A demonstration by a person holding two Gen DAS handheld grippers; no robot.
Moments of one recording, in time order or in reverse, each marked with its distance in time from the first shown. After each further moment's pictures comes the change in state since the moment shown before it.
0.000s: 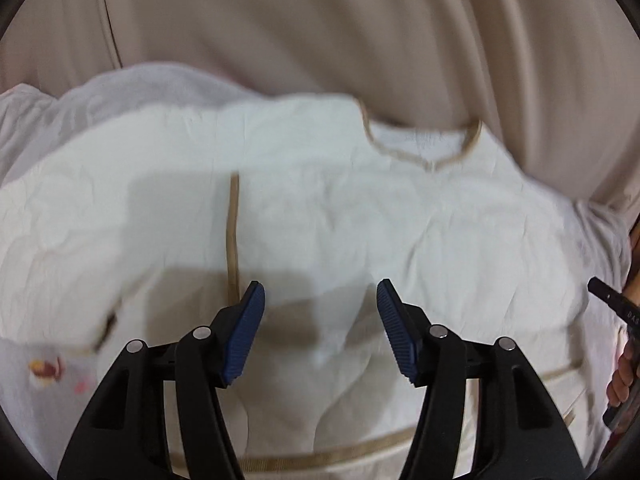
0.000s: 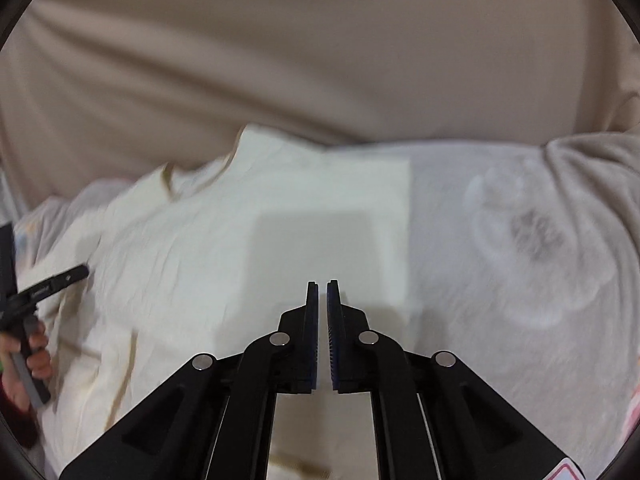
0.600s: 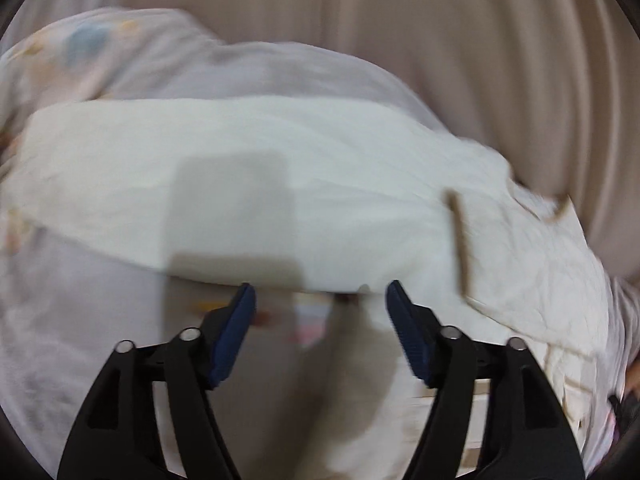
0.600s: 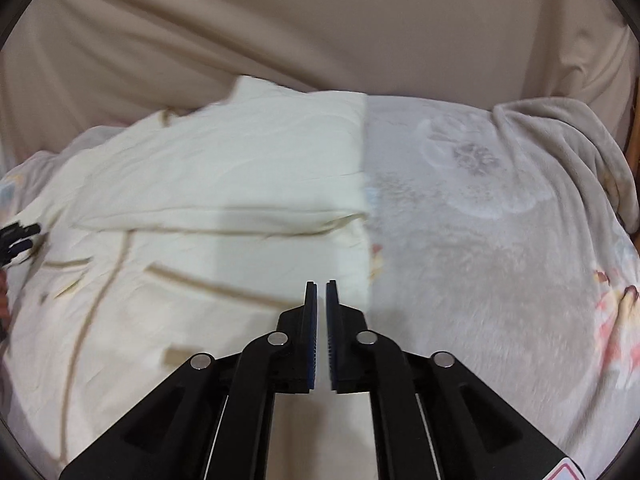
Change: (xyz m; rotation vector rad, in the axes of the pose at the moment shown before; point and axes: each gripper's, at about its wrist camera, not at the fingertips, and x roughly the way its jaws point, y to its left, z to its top) left arm -0.090 0.169 -0.049 -0.355 -0.076 0.200; right arm -0.088 0.025 -0.081 -0.056 -0.013 -0.078
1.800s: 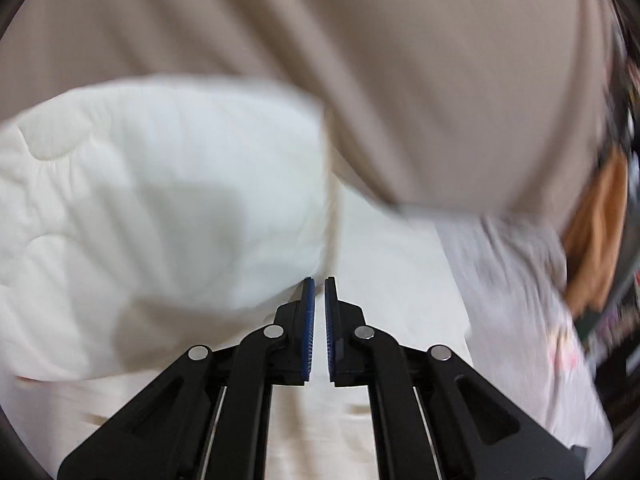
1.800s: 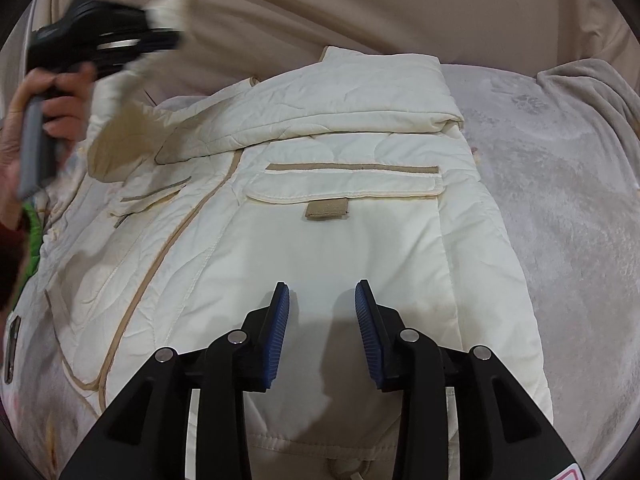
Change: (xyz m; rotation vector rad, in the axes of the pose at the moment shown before) left arm -0.053 -0.337 -0.079 0.464 -0.028 -0.429; right arm 0.002 0.049 -0.081 0.038 -0.019 0.166
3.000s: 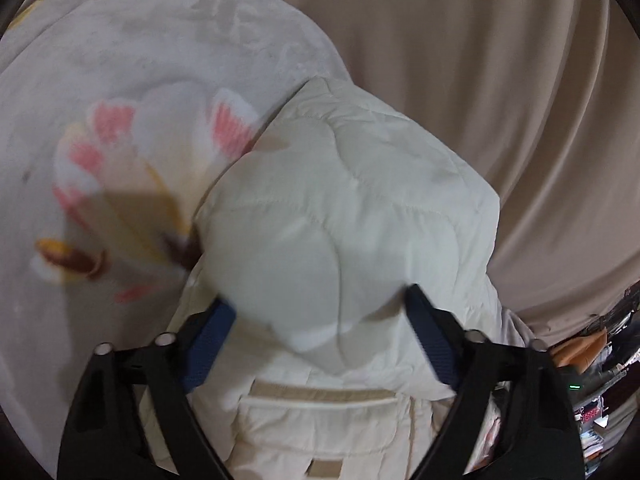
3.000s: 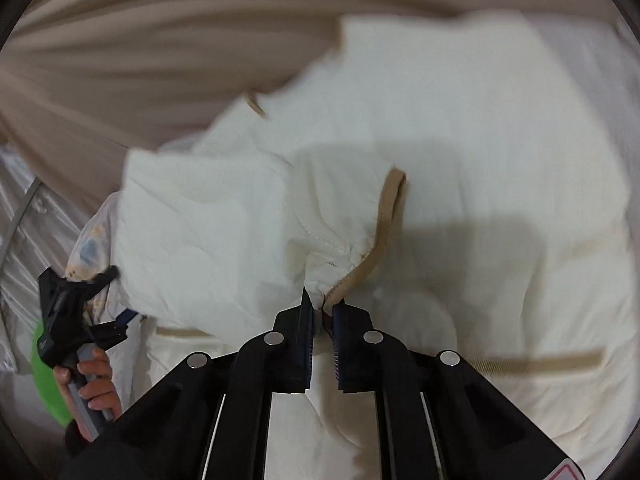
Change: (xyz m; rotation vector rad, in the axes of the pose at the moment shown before) left arm -0.021 0.270 -0.049 -0.654 0.046 -0.048; right arm 0.083 0.039 0.185 0.106 0.016 0.146
